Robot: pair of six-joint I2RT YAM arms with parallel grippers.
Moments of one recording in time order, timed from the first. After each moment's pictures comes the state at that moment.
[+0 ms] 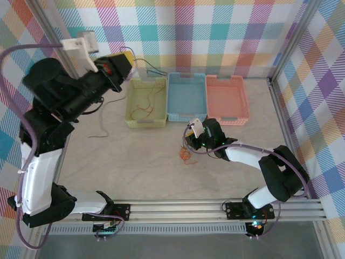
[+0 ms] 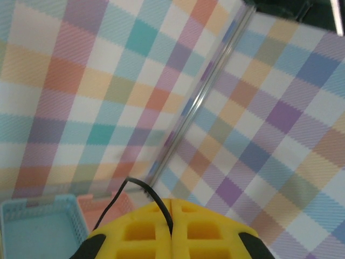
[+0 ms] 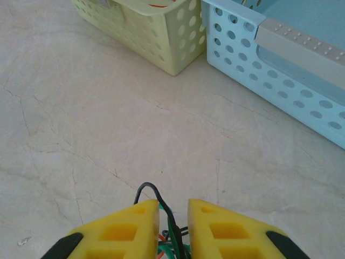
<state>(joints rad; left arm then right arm) -0.64 1.29 2.13 -0.76 0.03 -0.47 0.60 1.50 0.69 0.18 -0.22 -0.03</state>
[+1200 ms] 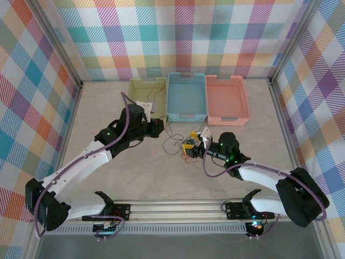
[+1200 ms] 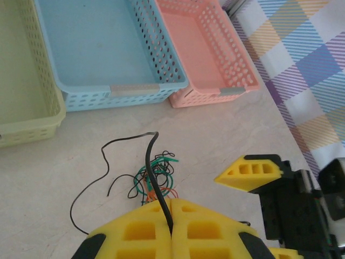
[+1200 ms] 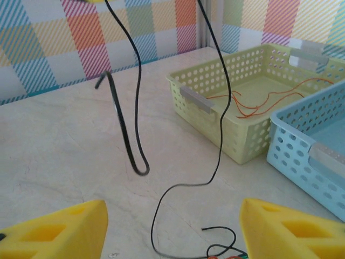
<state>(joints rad) -0.64 1.19 1.05 -0.41 0.11 -0.53 0.60 1.22 0.38 0.65 -0.46 -0.04</state>
